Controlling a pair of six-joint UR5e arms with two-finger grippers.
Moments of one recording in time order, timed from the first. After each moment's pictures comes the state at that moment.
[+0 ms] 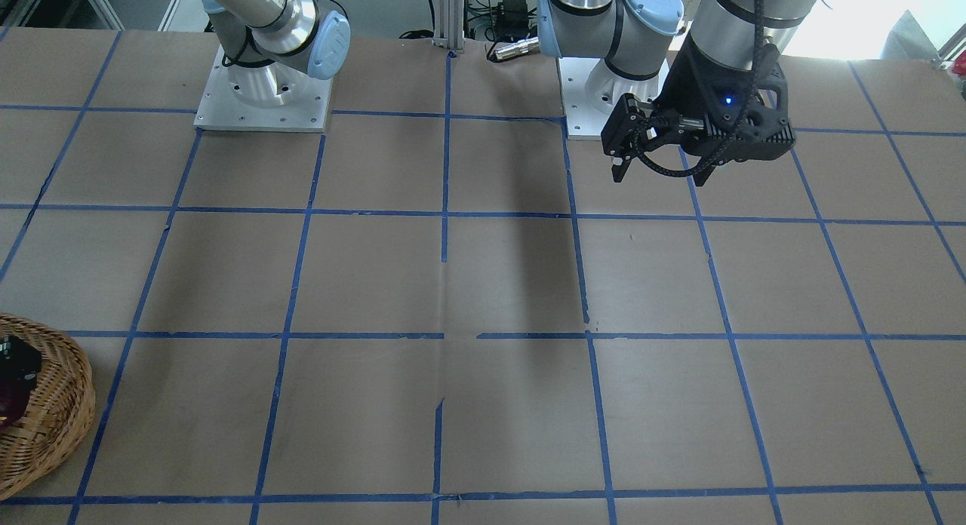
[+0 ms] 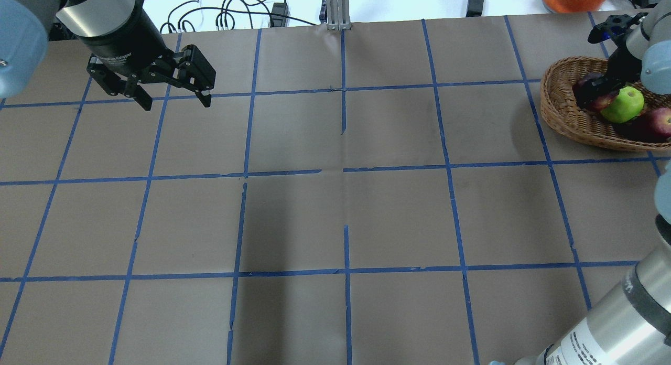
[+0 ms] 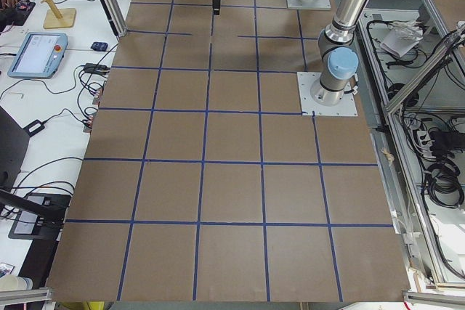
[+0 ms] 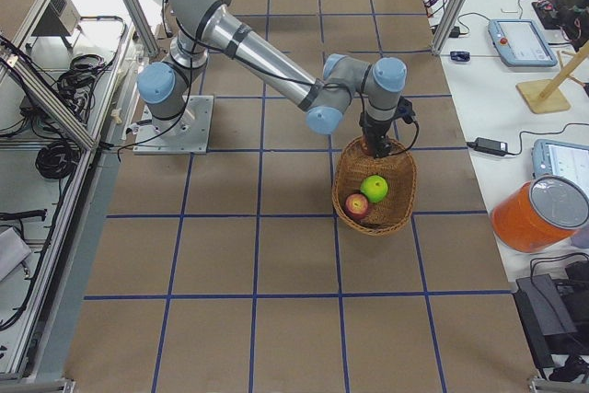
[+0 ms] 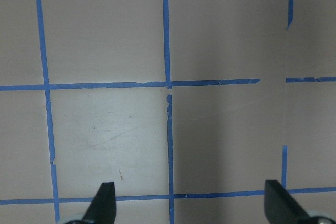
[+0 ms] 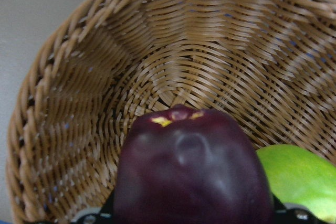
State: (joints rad) left arm -1.57 -1.58 -1.51 -1.59 1.54 0.02; right arm 1.07 -1.00 1.51 -2.16 -1.56 -0.84
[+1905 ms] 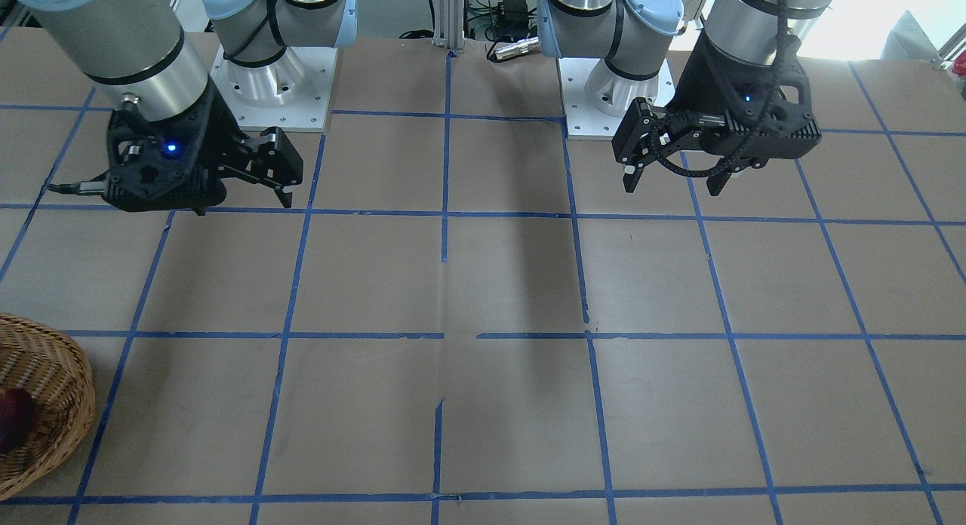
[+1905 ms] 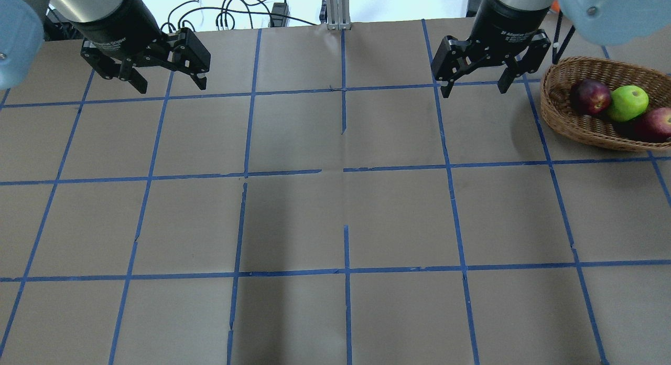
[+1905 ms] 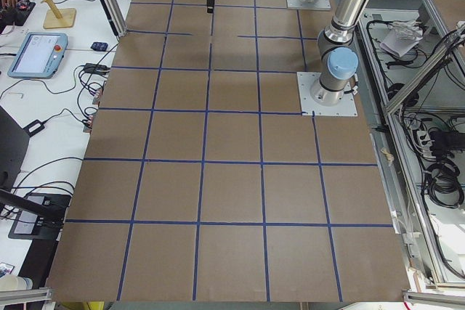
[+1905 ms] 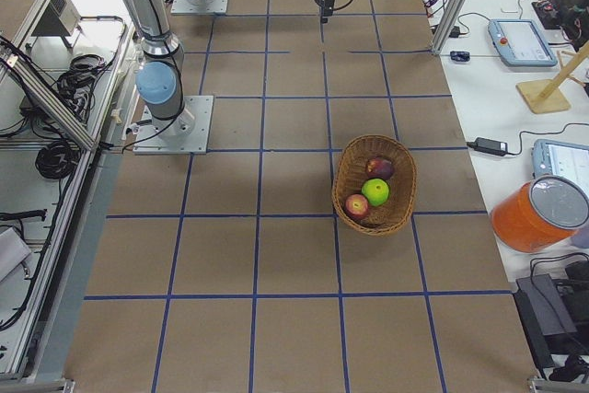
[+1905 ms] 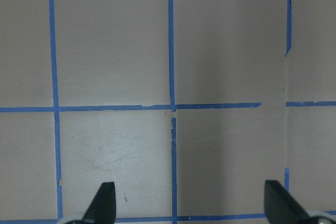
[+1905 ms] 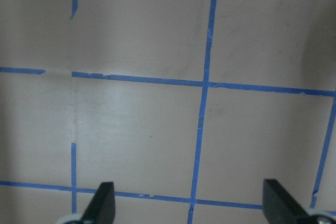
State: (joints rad) left arm -1.56 -1.59 -1.49 -1.53 1.55 0.02; right arm 1.58 -1.44 1.44 -1.53 -1.53 -0.06
